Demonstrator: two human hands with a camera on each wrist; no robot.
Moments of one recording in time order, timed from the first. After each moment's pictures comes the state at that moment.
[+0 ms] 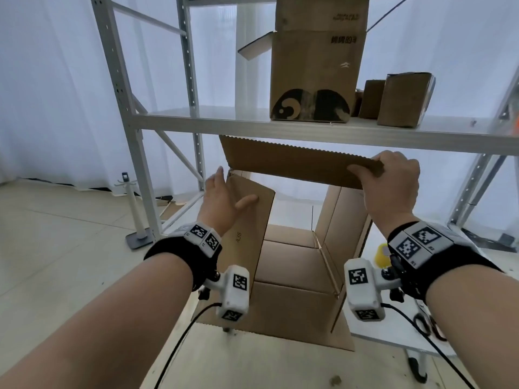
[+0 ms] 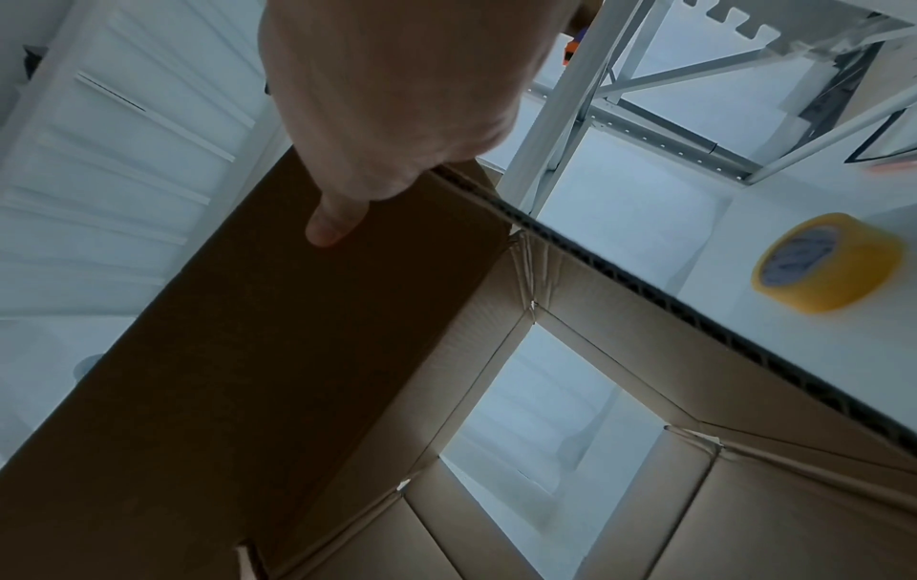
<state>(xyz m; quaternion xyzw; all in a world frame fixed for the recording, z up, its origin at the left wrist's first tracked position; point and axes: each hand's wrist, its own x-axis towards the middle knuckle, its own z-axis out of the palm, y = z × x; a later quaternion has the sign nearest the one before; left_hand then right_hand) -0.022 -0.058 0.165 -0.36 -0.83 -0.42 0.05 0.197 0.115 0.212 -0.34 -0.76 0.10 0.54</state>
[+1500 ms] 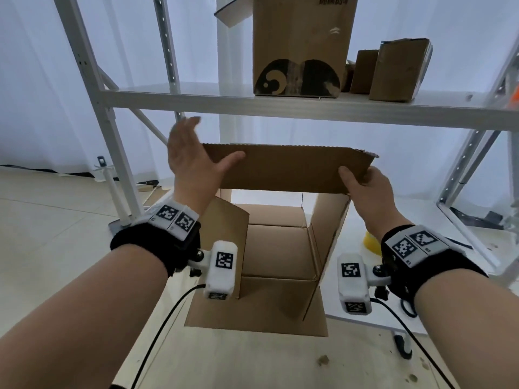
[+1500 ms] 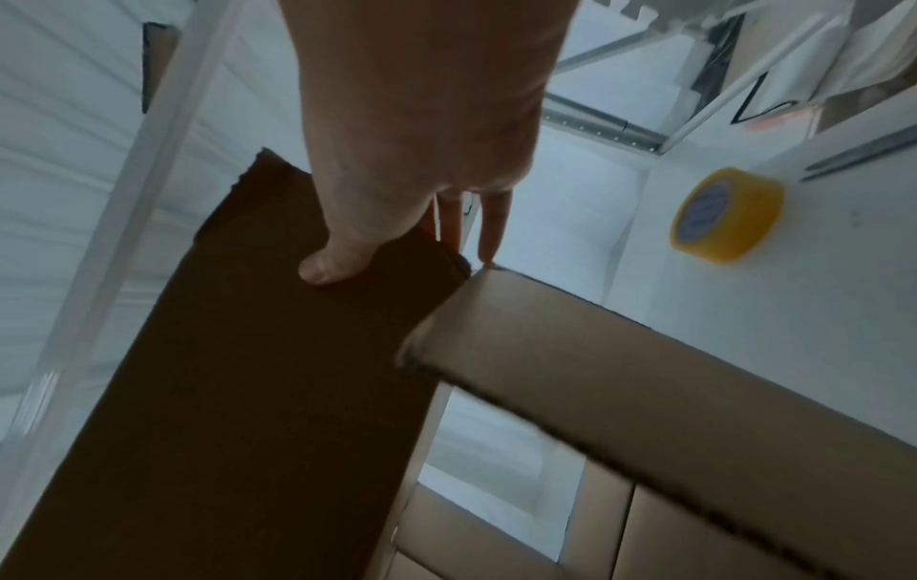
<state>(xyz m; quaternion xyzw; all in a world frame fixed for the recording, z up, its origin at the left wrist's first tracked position) -0.022 -0.035 0.180 -0.35 -0.75 -0.49 0.28 0.193 0.156 0.155 -0.35 -0.72 0.41 0.44</state>
